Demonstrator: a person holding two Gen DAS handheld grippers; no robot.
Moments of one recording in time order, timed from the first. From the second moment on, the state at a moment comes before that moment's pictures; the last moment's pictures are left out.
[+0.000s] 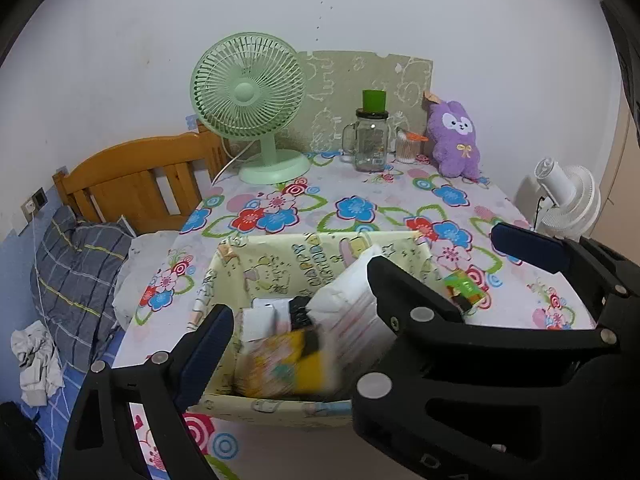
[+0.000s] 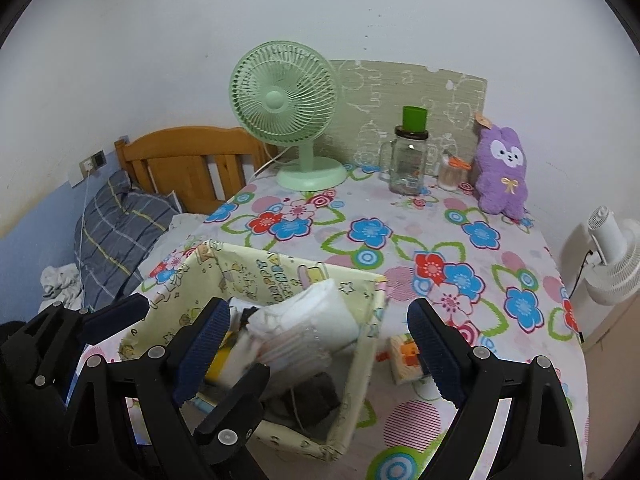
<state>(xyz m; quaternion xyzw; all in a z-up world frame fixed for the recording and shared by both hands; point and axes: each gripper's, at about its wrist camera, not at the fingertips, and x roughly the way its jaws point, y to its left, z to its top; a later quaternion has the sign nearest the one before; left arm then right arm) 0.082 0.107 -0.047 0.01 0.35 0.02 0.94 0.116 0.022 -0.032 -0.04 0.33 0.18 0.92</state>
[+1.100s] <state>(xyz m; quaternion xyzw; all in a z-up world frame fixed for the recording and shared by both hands) 0.077 0.024 -0.023 0.01 0.32 0.00 0.95 0.095 -0.073 -0.004 -0.02 0.31 0.13 0.94</state>
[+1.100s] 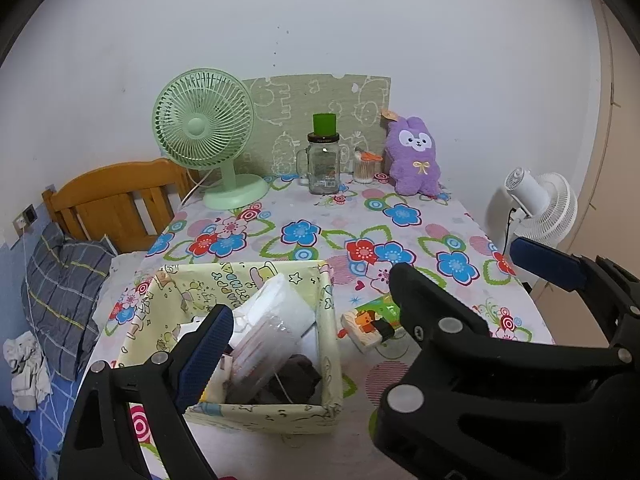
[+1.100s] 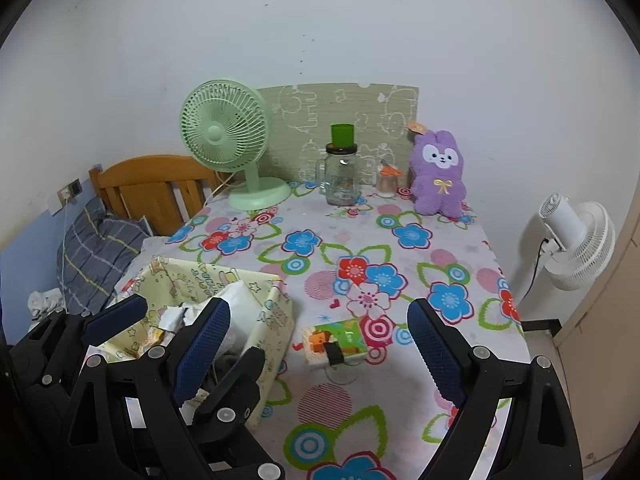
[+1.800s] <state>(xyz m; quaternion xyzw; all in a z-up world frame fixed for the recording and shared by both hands) 0.090 -0.028 -0.057 -0.01 0.34 -0.01 0.94 0.104 -0.128 -0.036 0.00 0.33 0.11 0.94</state>
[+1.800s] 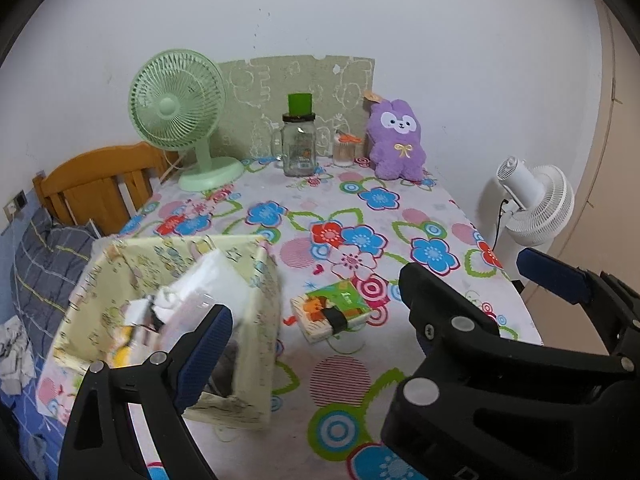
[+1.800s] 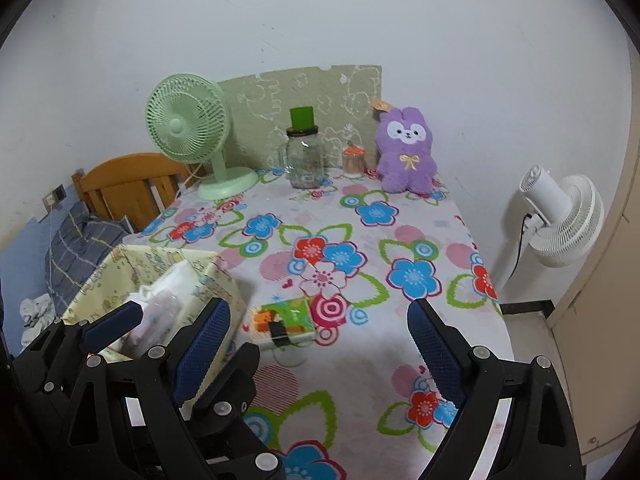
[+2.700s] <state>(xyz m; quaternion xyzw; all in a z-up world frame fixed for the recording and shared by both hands) 0.122 -0.069 -0.109 0.00 0.37 0.04 0.93 0.140 -0.173 -0.098 0.02 0.37 0.10 0.93</state>
